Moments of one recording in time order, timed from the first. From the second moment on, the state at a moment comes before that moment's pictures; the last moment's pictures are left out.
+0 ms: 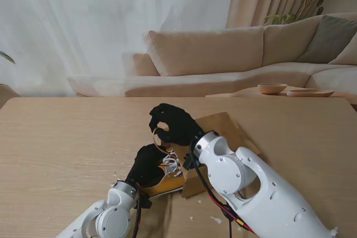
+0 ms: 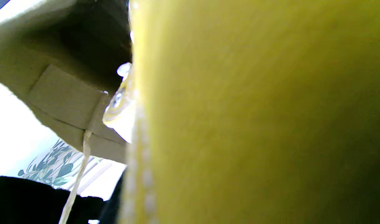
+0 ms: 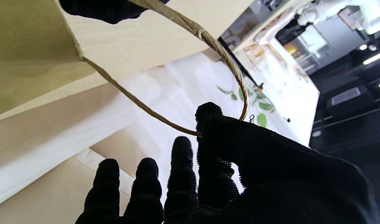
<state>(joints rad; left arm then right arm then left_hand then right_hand) 1.62 -1.17 -0.95 -1.54 0.48 -0.04 0.30 -1.35 -1.12 0.89 -1.78 -0.47 0.09 0.04 1.20 -0.36 0.30 -0.13 0.76 0.33 0.65 0.73 0.38 0.16 0.60 1.26 0.03 0.20 0.56 1.33 -0.13 0.23 0.30 1.10 0.58 -0.38 1.04 0.00 0.63 -0.05 0.99 0.88 0.24 -0.06 0.67 0.33 0.13 -0.03 0.22 0.18 0.01 0.05 0.30 0.57</state>
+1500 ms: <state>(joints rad) 1.55 -1.16 -0.86 -1.58 0.36 -0.04 0.16 -1.37 -1.10 0.93 -1.79 -0.25 -0.17 0.17 1.20 -0.36 0.30 -0.13 0.76 0.33 0.68 0.73 0.46 0.28 0.77 1.34 0.03 0.22 0.87 1.46 -0.14 0.24 0.31 1.22 0.67 -0.31 0.77 -0.02 0.63 -0.22 0.80 0.96 0.22 -0.06 0.65 0.32 0.13 -0.03 0.22 0.18 0.01 0.05 0.30 0.57</state>
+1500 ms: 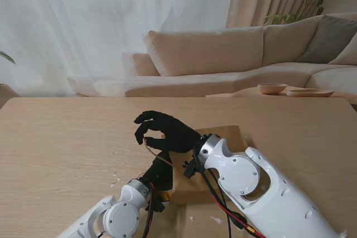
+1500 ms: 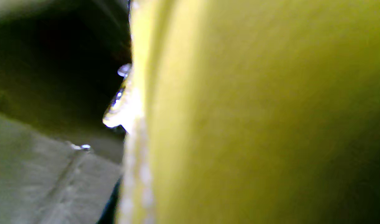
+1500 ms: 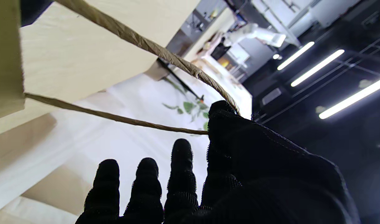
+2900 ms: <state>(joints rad) 1.54 -1.19 -0.85 -1.58 0.21 0.02 0.10 -1.25 -1.04 0.88 -1.66 -0.14 -0.54 0.37 1.20 -0.36 0.30 -0.13 0.76 0.33 0.68 0.72 0.46 0.28 0.78 1.34 0.03 0.22 0.89 1.45 -0.14 0.24 0.31 1.22 0.71 -0.27 0.65 -0.10 0.62 -0.31 0.72 0.97 0.21 -0.12 0.44 0.24 0.13 -0.08 0.03 0.17 -0.01 -0.02 0.12 0.40</state>
